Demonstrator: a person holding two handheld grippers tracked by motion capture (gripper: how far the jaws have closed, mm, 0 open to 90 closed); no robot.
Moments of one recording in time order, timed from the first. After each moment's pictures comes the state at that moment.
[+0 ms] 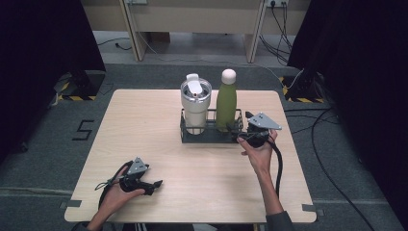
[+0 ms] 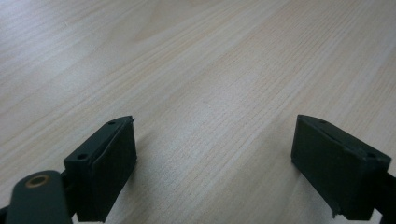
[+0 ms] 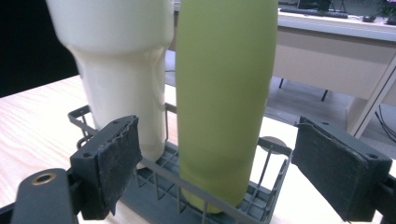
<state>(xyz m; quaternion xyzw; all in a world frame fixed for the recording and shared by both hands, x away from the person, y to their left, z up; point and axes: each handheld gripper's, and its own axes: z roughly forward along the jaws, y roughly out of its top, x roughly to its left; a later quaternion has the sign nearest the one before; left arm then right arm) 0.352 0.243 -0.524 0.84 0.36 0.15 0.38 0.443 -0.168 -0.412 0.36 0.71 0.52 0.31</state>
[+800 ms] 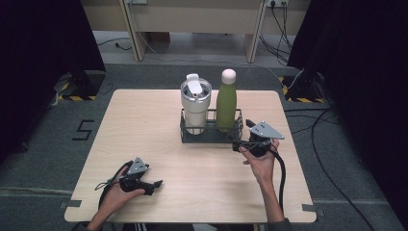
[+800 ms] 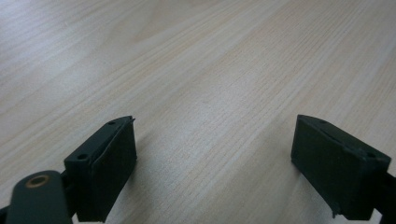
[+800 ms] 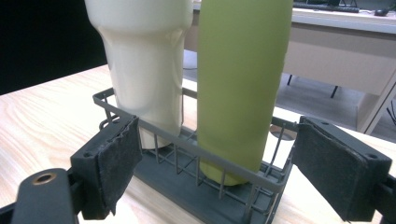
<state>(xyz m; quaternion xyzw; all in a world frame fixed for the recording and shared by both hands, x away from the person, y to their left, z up) 0.352 0.243 -0.524 0.84 0.35 0.15 0.38 0.420 -0.172 -0.422 0.36 0.71 0.53 0.29</state>
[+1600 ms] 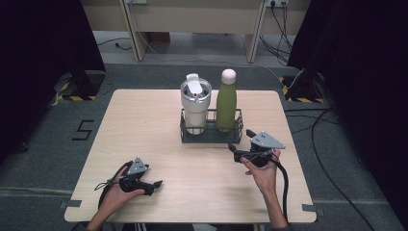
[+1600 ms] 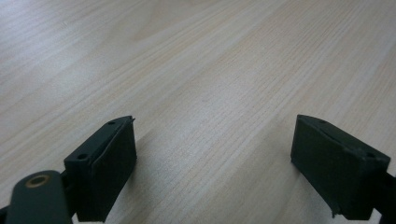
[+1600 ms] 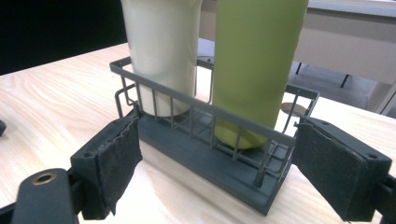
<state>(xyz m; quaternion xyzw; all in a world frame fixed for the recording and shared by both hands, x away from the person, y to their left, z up) 0.351 0.243 -0.524 0.84 0.35 0.15 0.38 0.399 -0.178 -0.440 0.35 0.73 0.52 0.27</state>
